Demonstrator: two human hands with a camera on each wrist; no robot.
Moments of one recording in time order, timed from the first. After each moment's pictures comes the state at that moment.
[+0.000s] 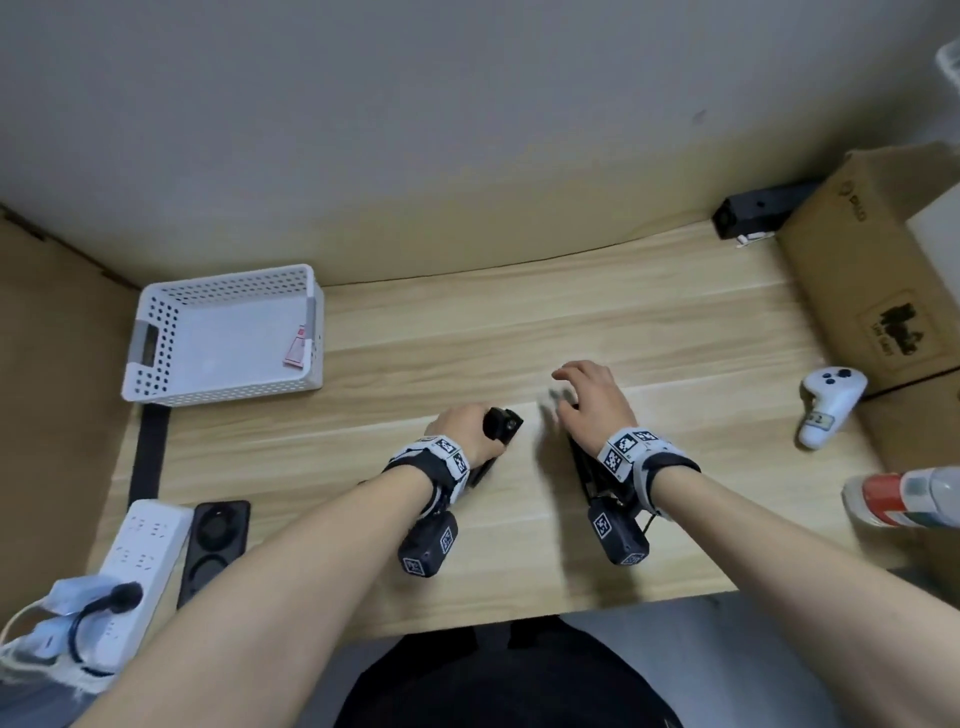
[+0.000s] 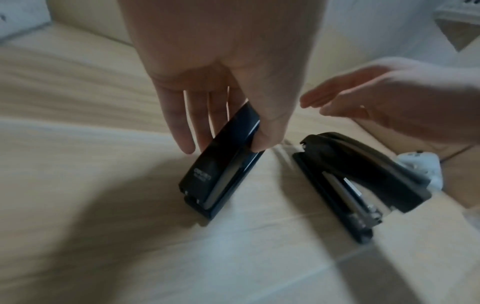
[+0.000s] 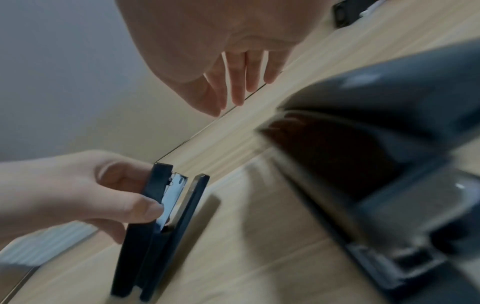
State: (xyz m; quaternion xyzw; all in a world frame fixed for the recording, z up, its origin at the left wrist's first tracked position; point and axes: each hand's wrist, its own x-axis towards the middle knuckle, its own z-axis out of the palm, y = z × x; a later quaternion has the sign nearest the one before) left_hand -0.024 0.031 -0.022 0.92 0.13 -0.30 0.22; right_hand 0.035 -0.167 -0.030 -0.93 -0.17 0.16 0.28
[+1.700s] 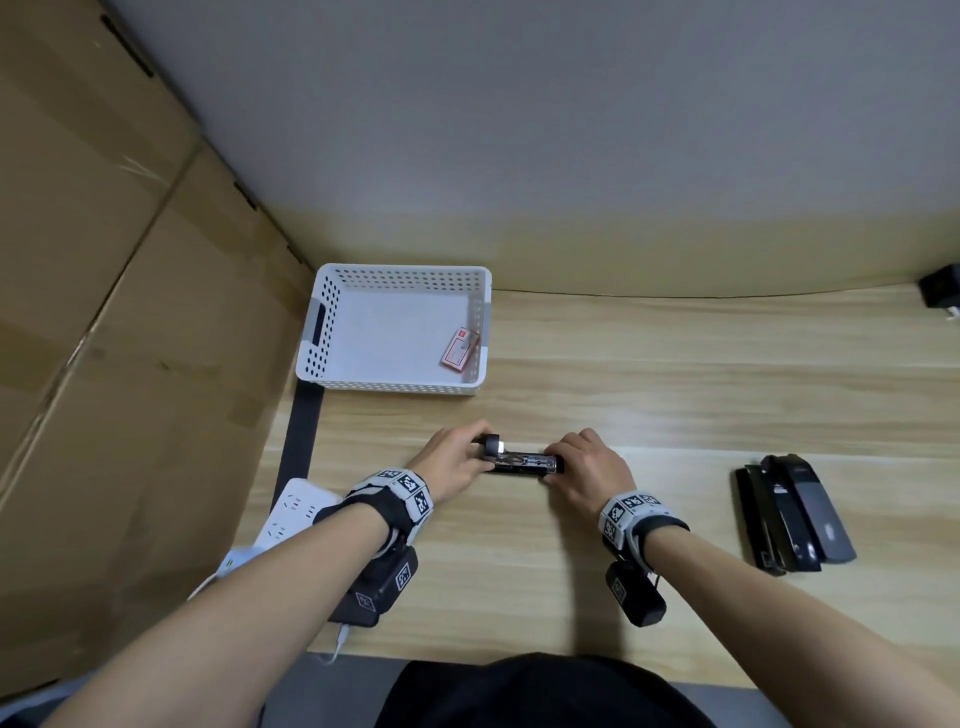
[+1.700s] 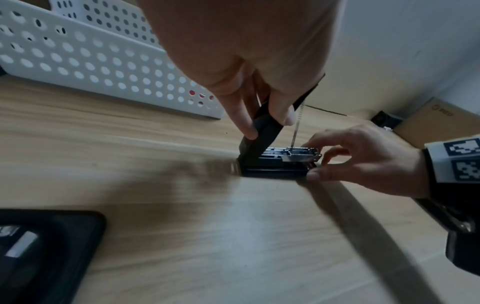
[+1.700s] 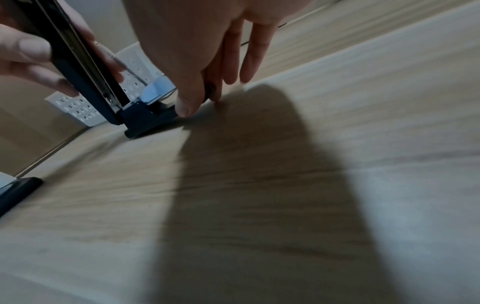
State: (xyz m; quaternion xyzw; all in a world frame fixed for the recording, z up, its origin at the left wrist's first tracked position) left_hand -0.114 0.273 -0.020 0.86 0.12 -0.18 0.46; right_hand -0.033 0.040 -0.085 -0.90 -0.35 0.19 0.17
